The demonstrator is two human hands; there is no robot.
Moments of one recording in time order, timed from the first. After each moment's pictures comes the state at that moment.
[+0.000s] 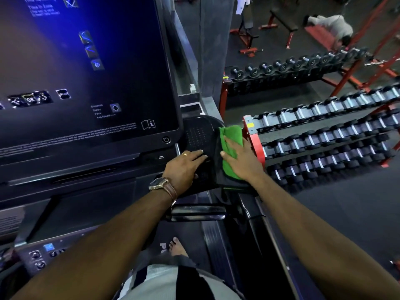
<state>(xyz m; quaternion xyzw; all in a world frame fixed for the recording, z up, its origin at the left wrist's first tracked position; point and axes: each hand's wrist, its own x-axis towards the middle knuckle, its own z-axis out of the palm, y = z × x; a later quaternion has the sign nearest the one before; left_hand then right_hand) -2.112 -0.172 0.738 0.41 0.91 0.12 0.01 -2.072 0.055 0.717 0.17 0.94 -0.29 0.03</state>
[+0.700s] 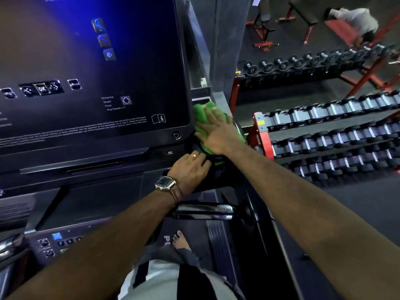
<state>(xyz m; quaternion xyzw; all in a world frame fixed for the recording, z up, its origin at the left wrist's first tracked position) -2.107 -0.176 0.745 0.50 0.86 0.00 -0.09 -2.168 -0.010 0.748 -0.05 1.00 -0.03 0.04</state>
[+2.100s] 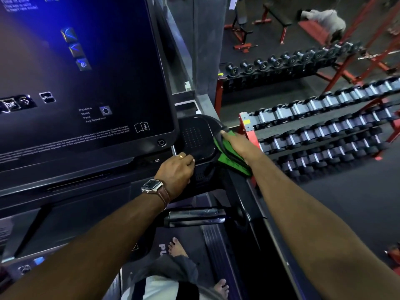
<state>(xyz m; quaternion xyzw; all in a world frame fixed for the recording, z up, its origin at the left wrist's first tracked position) -2.122 -0.179 0.750 0.48 0.87 0.03 -0.05 -2.132 0.069 0.721 0.31 0.78 -0.53 0.13</state>
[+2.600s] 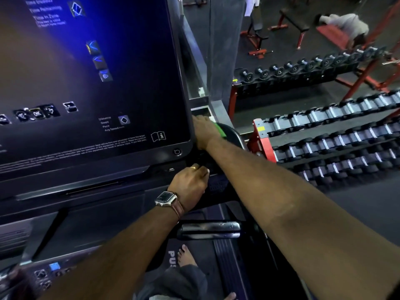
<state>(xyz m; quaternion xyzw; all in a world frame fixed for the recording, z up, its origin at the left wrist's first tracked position) -2.118 -0.177 0.748 0.47 0.88 0.04 -0.08 -2.234 -0.041 0.765 -0.09 0.99 0.00 0.05</state>
